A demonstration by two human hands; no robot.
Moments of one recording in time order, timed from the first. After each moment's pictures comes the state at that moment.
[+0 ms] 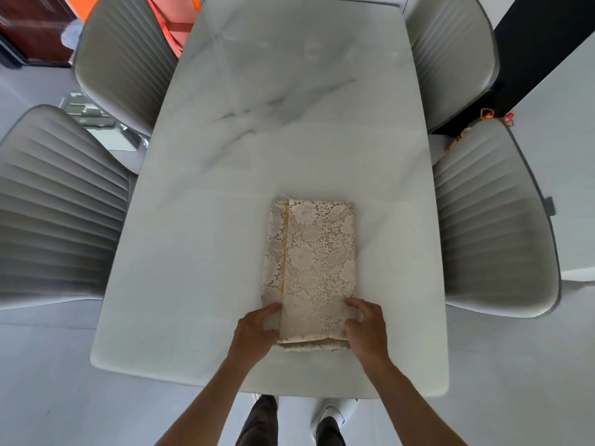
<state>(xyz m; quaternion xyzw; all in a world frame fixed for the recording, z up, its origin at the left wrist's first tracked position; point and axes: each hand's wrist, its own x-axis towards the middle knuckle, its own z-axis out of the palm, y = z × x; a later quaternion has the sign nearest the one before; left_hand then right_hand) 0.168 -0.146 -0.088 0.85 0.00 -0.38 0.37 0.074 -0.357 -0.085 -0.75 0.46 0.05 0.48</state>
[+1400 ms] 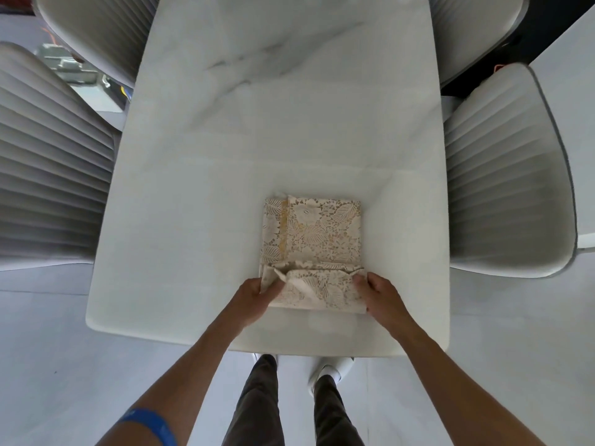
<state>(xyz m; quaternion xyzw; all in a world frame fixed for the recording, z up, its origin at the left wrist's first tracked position) 0.167 -0.129 -0.105 0.79 0.01 -0.44 0.42 0.051 -0.388 -0.100 -0.76 0.38 0.17 0.50</state>
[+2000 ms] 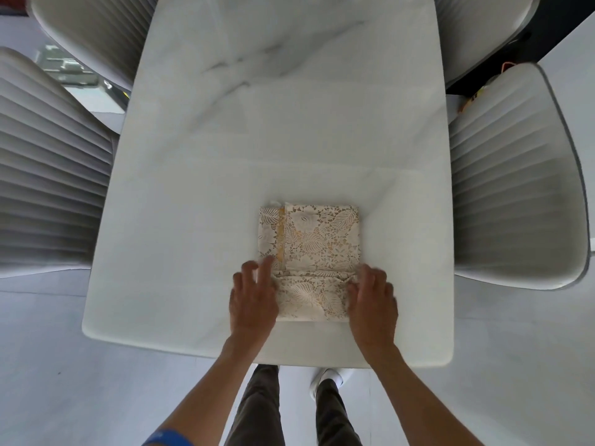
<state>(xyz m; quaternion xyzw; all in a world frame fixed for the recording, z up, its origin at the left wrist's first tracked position) 0.151 -0.165 -0.104 0.96 -0.12 -0.12 0.20 0.060 -0.353 -0.102 -0.93 0.32 0.02 0.17</state>
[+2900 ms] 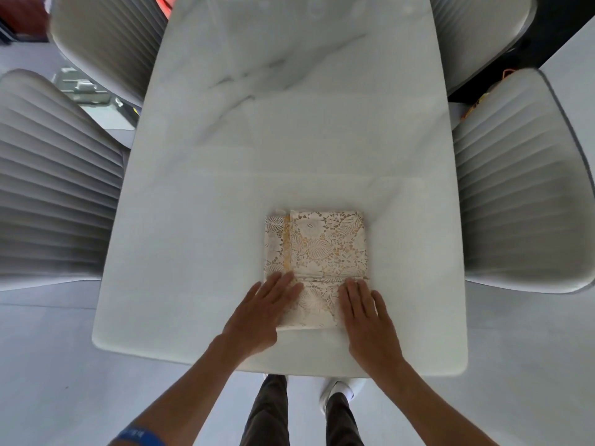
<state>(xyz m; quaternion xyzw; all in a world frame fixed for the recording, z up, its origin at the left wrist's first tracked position) 0.170 -0.129 -0.108 0.86 -0.44 -0.23 0.02 0.032 -0.344 -0.127 -1.00 0.04 0.05 -0.01</state>
